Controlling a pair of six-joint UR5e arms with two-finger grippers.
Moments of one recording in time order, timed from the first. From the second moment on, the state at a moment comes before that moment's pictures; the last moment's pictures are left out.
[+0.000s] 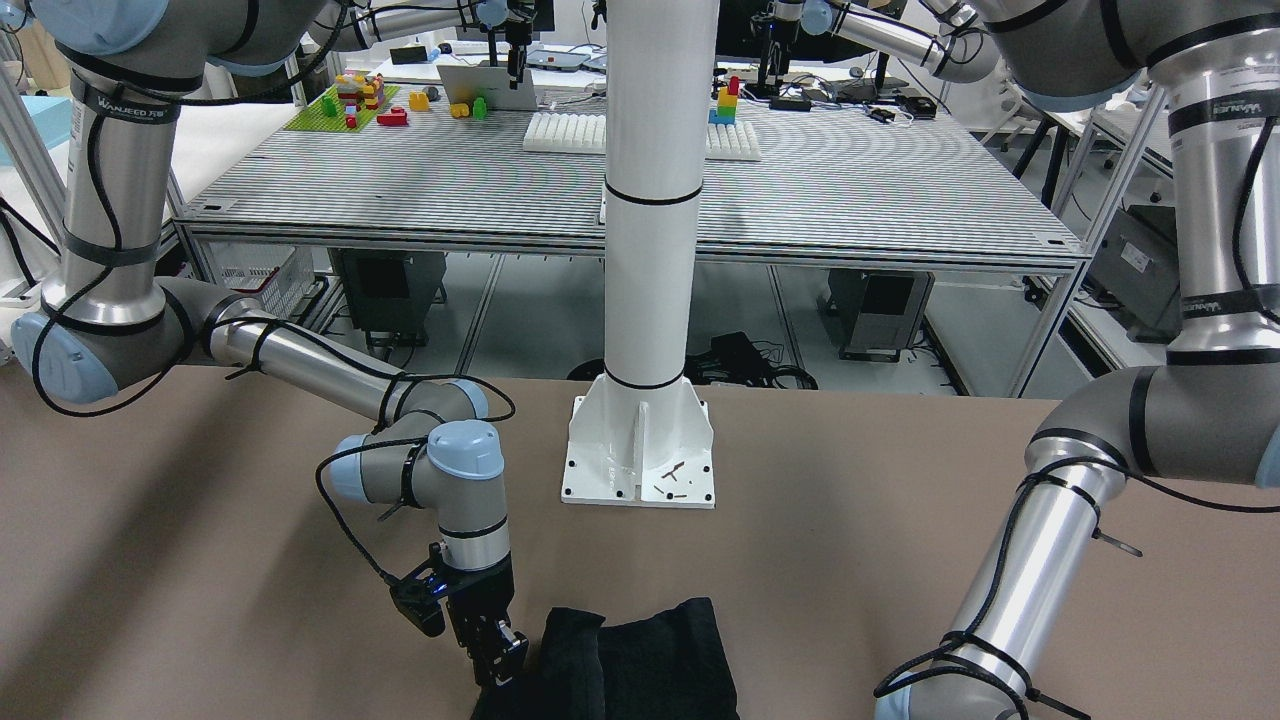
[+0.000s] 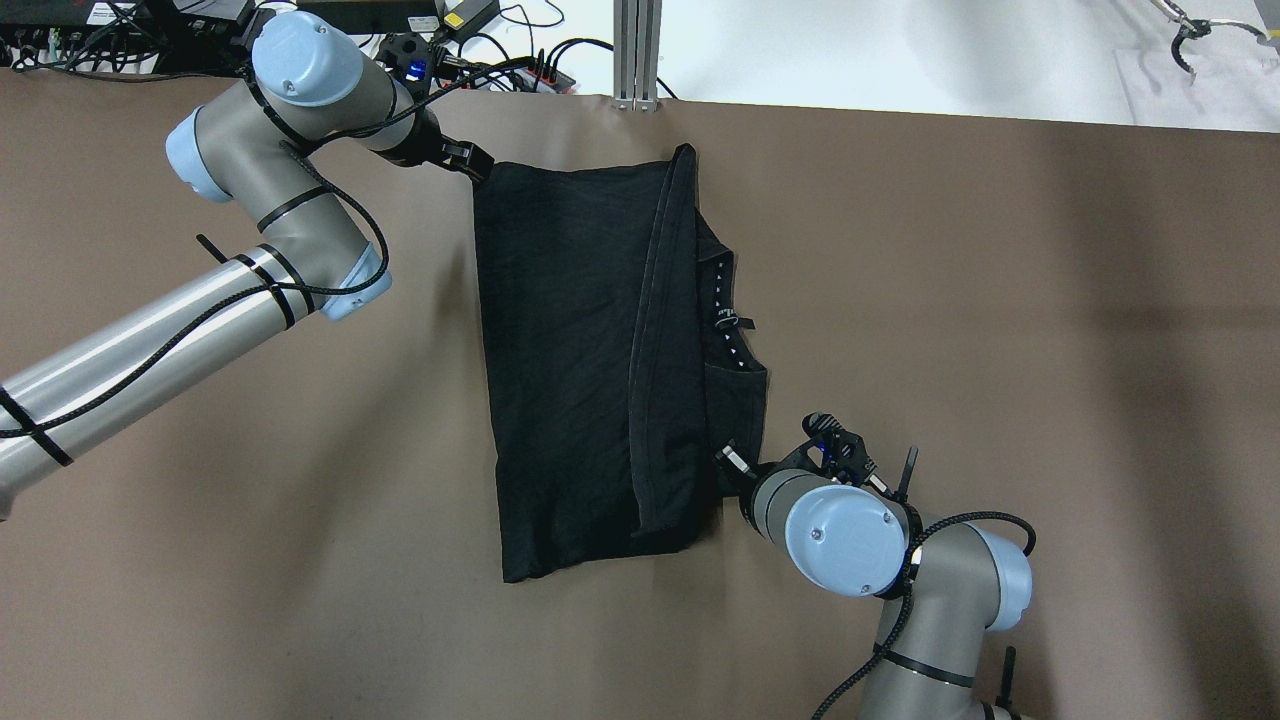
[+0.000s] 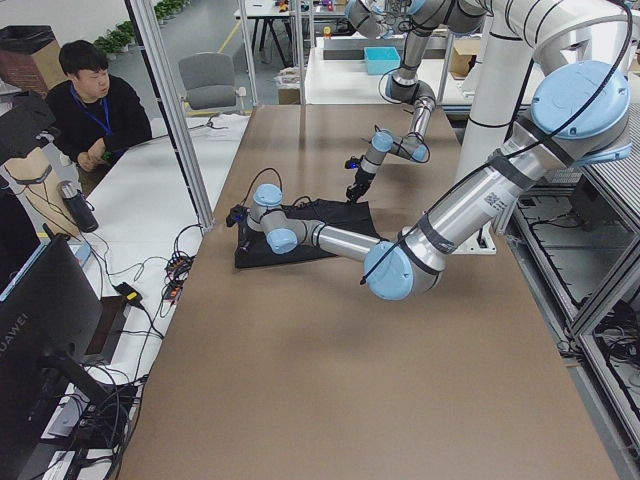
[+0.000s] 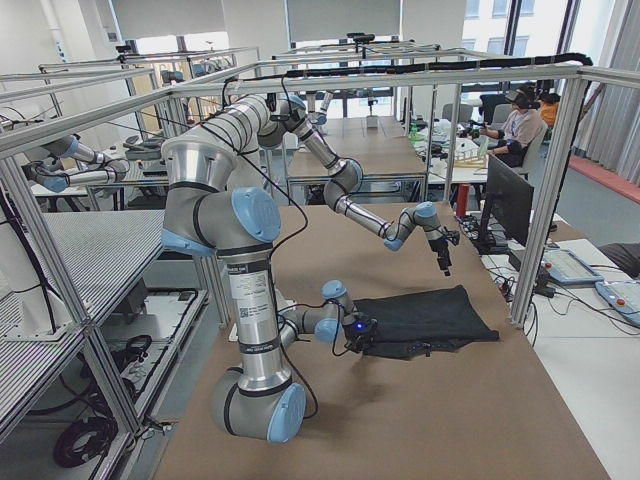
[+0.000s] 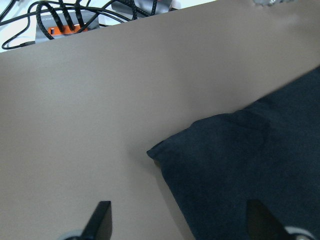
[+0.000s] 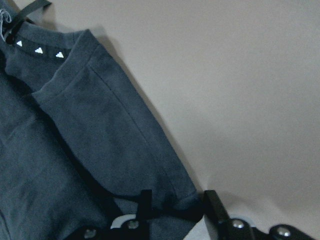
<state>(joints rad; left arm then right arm) -0.95 -2.47 -0.93 -2.31 -1.94 -0.73 0.39 -1.18 1.75 -1.20 1.45 2.10</state>
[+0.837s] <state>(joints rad) -0.95 -2.45 -0.95 -2.31 -1.94 -0.73 0.30 -1.27 1.92 -1.20 1.44 2.09</state>
